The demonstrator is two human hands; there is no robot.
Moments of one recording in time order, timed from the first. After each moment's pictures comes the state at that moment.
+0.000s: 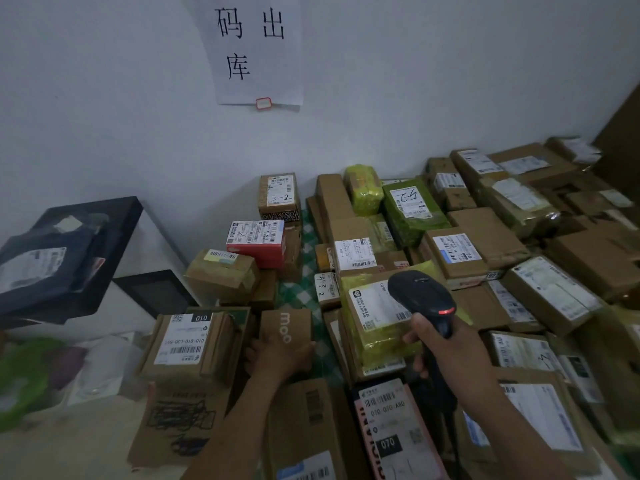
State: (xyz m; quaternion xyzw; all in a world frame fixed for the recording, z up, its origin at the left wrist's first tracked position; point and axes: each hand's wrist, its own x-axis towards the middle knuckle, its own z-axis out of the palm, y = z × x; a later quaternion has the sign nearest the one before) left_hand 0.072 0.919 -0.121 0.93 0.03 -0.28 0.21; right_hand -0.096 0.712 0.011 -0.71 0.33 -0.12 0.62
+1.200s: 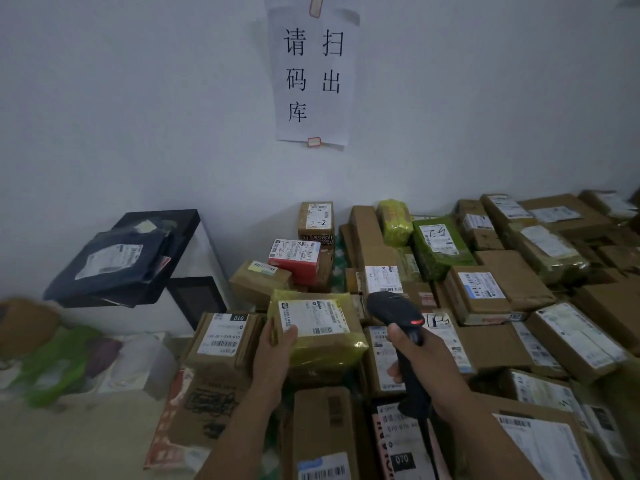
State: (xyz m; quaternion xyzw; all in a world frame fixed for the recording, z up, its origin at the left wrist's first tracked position) left_hand 0.036 0.961 -0.037 0.68 0.15 -0.17 0.70; right_hand -0.073 0.755 0.039 -0.72 0.28 -0.01 0.63
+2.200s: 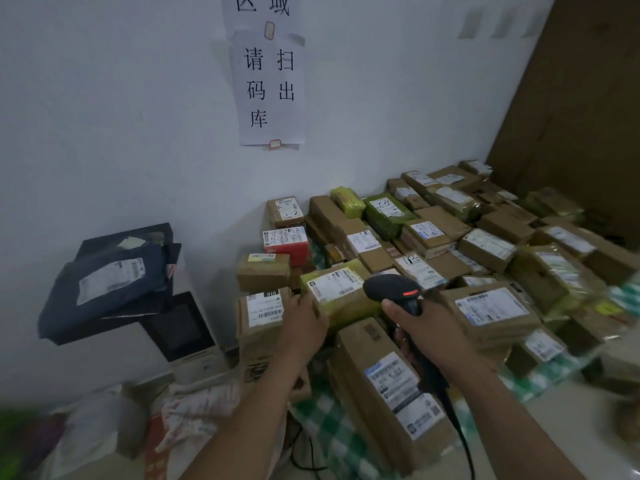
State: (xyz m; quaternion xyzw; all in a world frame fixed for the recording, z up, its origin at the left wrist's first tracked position) left_hand 0.026 1.058 -0.012 0.87 -0.30 -0.12 0.36; right_hand -0.155 0.944 0.081 -0.75 0.38 -0.12 0.52
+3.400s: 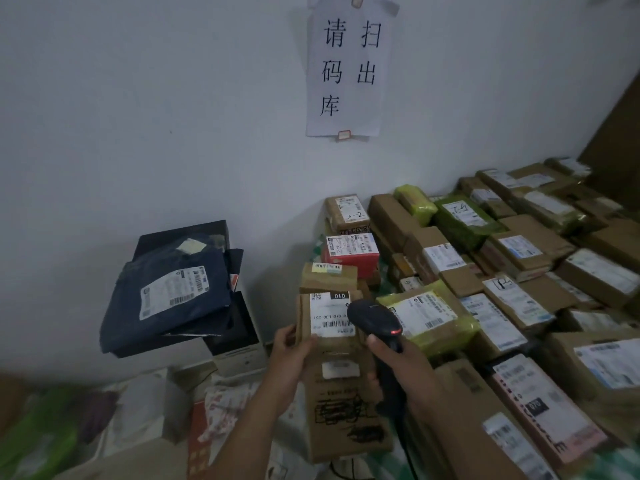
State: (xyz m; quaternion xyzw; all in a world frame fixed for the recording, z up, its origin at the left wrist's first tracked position) left_hand 0.147 1.168 -0.042 0.66 0.04 -0.32 0.68; right_hand 0.015 1.020 0.007 -0.60 0.34 -0.07 0.73
